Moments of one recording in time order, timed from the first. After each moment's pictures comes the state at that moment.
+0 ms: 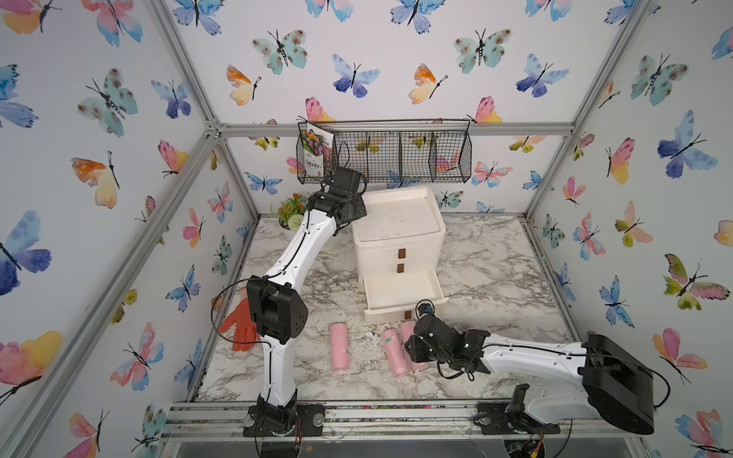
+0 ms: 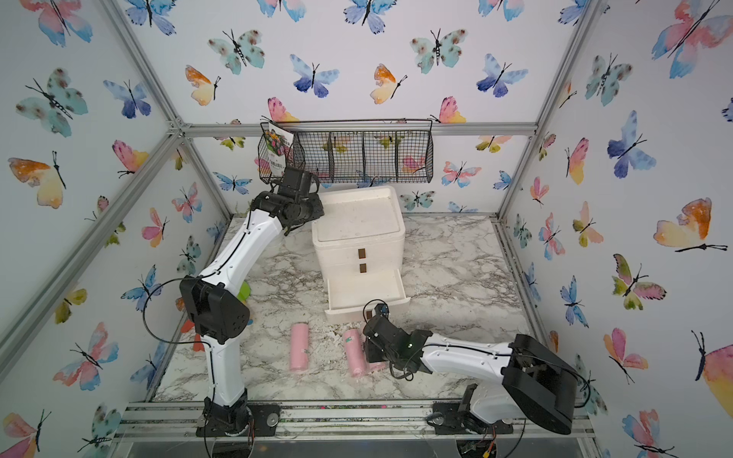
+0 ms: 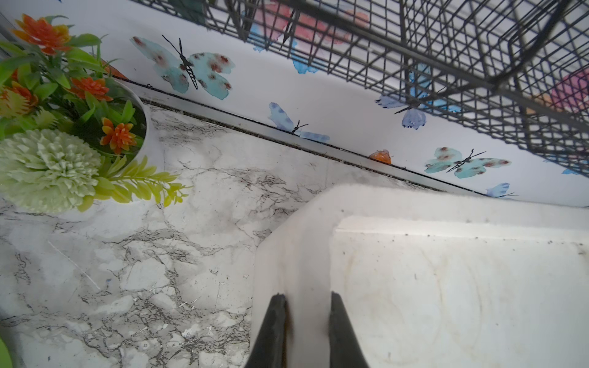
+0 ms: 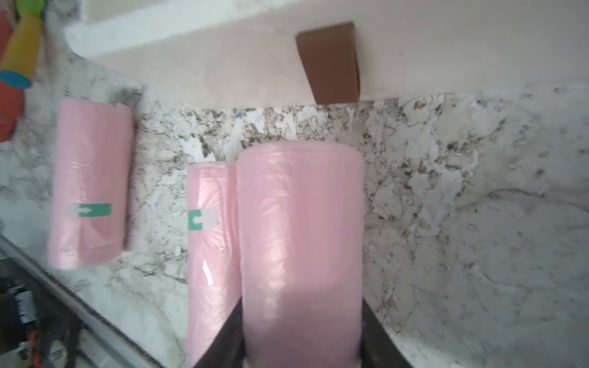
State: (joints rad) left arm -0.39 2.03 2.17 -0.90 -0.18 -0.60; right arm 1.08 1.29 0.61 -0.24 0.11 0.88
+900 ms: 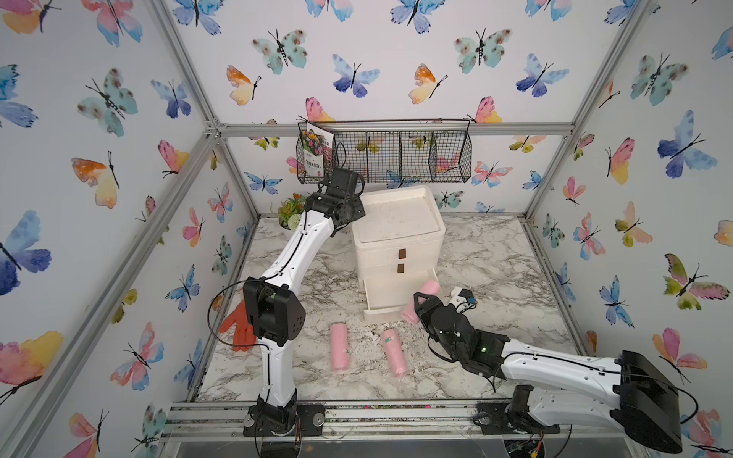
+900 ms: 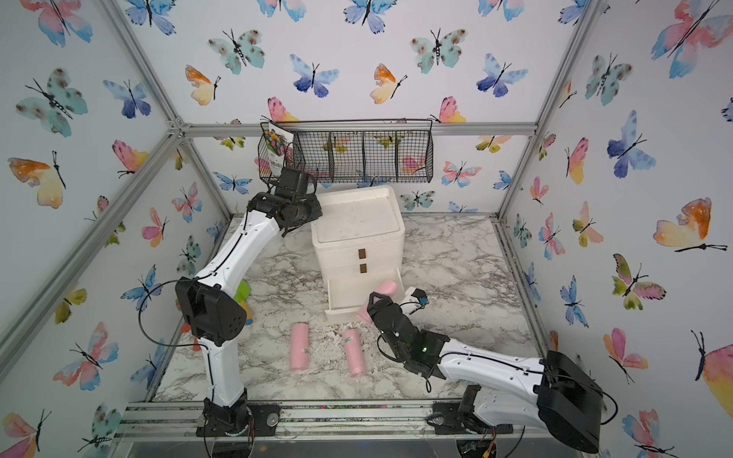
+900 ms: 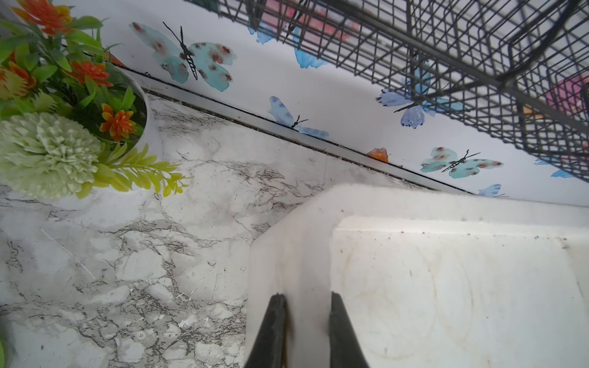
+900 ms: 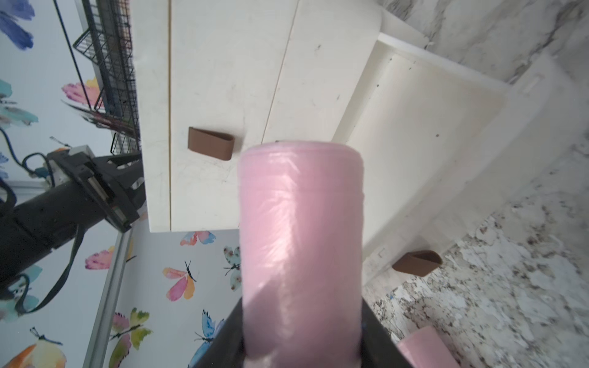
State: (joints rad) left arm -0.39 2.00 2.13 -0.89 -0.15 -0.63; right arm 1.08 1.21 0.60 0.13 0.63 1.61
